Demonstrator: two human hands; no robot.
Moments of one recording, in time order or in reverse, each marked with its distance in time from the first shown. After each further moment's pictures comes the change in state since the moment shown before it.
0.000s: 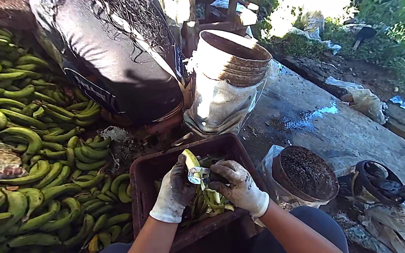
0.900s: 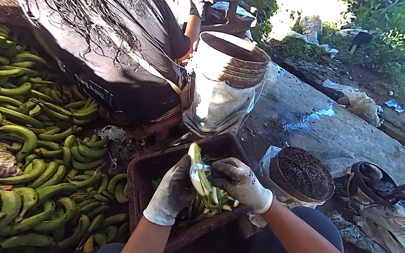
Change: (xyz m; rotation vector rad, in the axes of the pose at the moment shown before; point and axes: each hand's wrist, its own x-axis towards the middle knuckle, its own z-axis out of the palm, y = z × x) left_hand -0.013 0.006 -0.013 0.203 -0.454 -0.012; right_hand 0.008 0.001 -0.020 0.104 -0.031 0.061
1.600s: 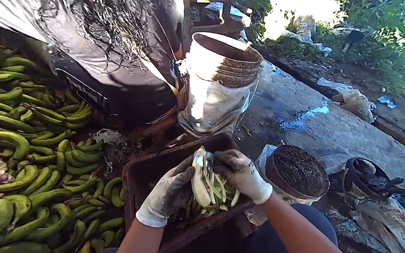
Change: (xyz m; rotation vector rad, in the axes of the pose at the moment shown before) left_hand -0.001 0.010 0.004 0.222 -0.175 -0.048; right_hand 0.009 0.009 -0.017 -0.109 0.039 0.151
